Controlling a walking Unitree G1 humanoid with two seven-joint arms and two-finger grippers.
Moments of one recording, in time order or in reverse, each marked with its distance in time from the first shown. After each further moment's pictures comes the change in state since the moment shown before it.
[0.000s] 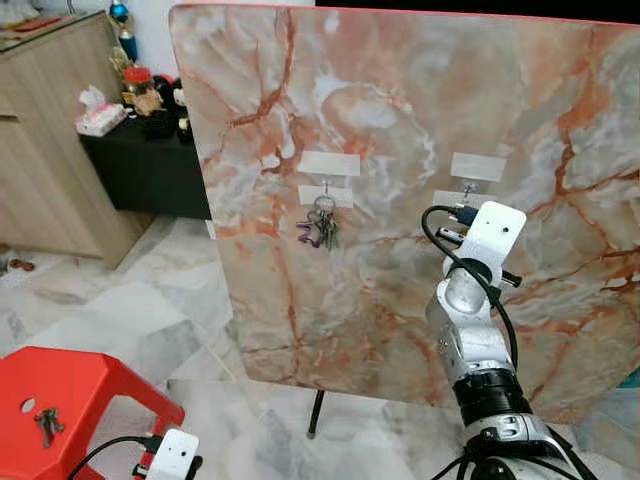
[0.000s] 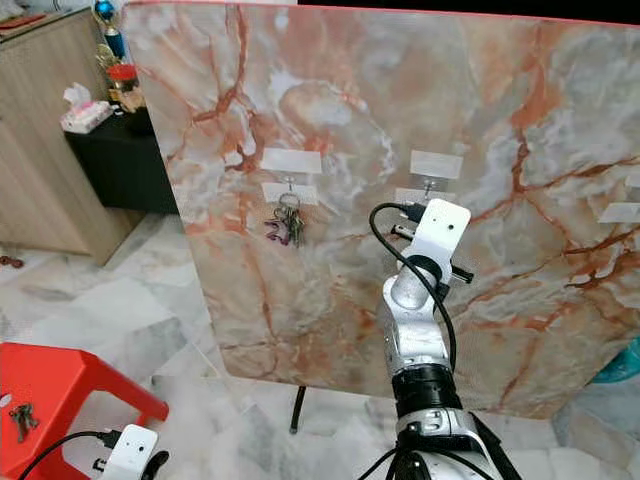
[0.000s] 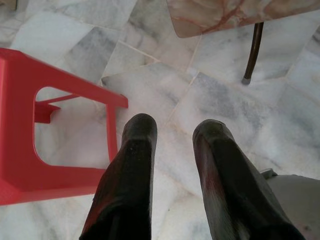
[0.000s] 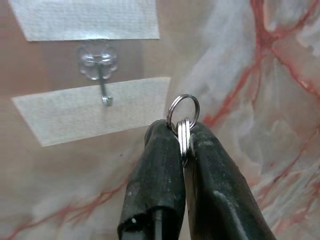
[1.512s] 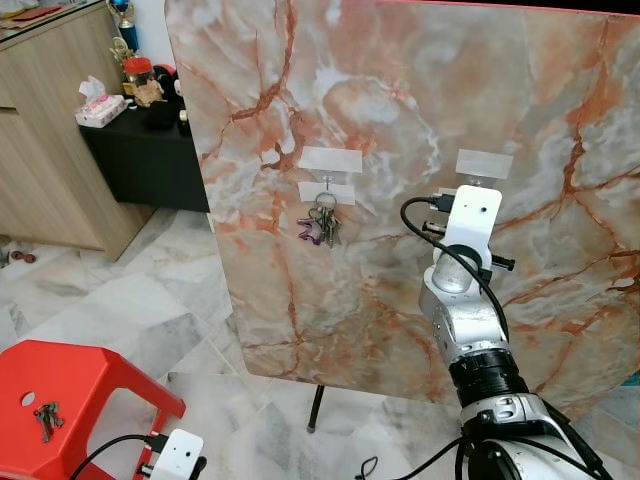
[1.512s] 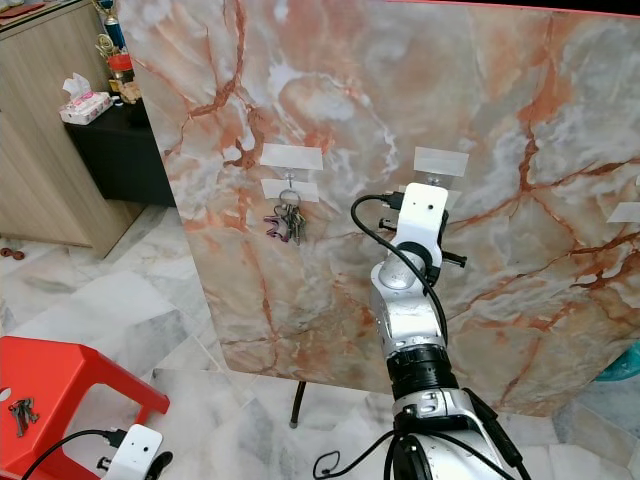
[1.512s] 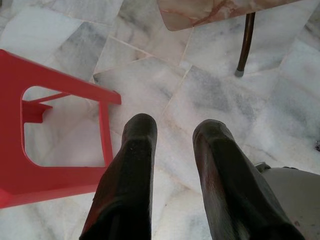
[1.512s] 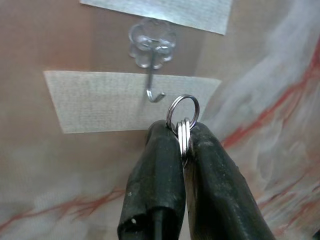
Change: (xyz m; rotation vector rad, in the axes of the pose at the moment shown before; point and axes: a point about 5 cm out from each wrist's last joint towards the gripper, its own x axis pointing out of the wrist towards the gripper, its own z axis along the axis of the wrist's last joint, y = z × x) left arm 0.001 -0.003 0.001 0.023 0.000 -0.023; right arm 0.006 0.014 0.010 -0.197 0.039 0.019
